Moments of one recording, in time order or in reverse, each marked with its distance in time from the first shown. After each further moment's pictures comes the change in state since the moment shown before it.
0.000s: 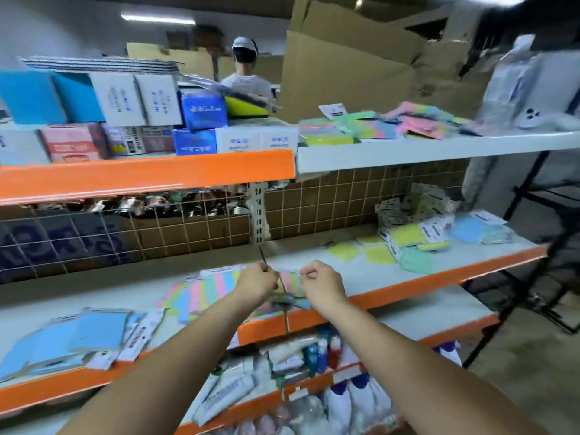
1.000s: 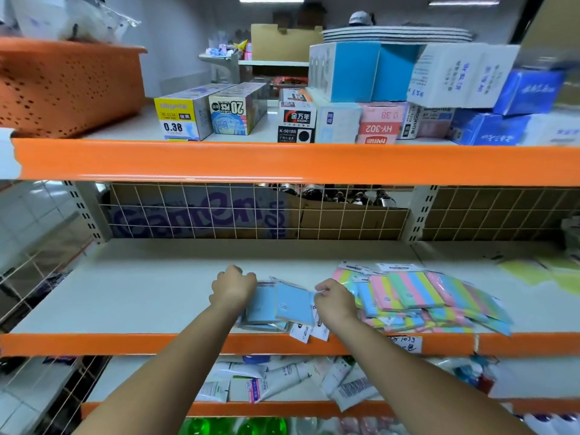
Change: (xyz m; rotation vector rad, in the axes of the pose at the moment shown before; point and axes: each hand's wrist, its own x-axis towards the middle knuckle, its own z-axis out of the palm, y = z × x) left_hand -0.002 -0.223 -0.306 0.219 0.423 -0.417; right_hand -0.074 -0.133 0.290 -0.082 -0.275 -0.019
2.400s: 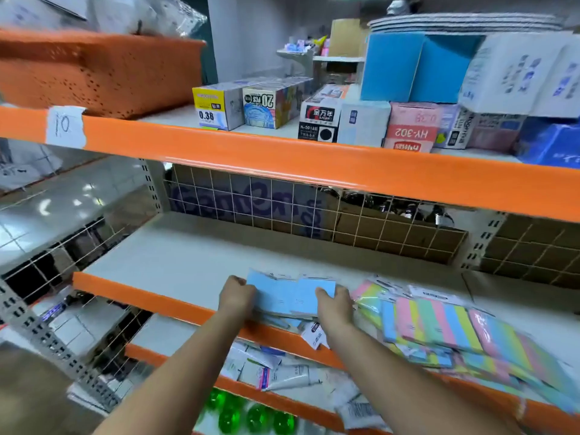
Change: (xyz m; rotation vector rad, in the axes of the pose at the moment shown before) left_hand -0.018 -0.035 0.015 -0.401 0.151 -0.249; right_hand 0.013 -0.012 0.021 0.298 -0.122 0.151
